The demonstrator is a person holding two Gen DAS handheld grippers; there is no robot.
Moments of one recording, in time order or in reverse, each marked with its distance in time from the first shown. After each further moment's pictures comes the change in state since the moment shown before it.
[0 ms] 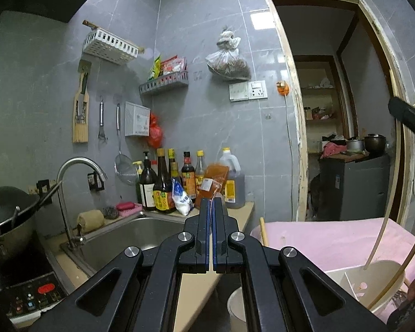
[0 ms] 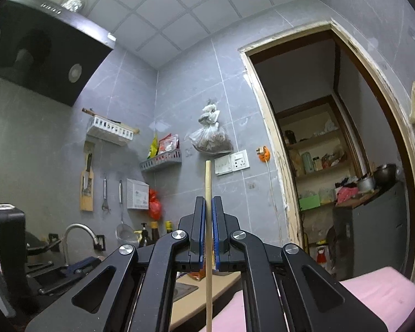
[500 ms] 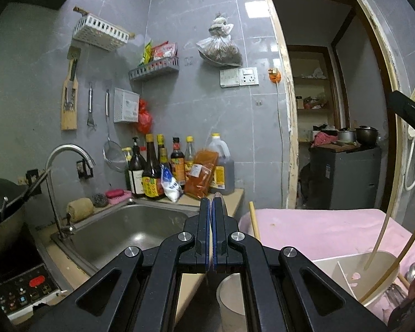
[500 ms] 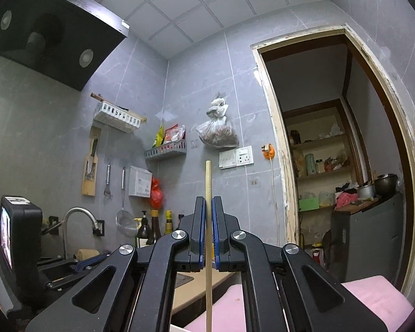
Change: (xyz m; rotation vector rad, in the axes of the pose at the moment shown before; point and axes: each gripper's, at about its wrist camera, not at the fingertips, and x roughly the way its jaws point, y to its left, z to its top) left arm 0.008 -0.001 -0.003 -0.015 0.081 -0.061; right arm -0.008 0.001 -0.001 -0.047 0.051 0.021
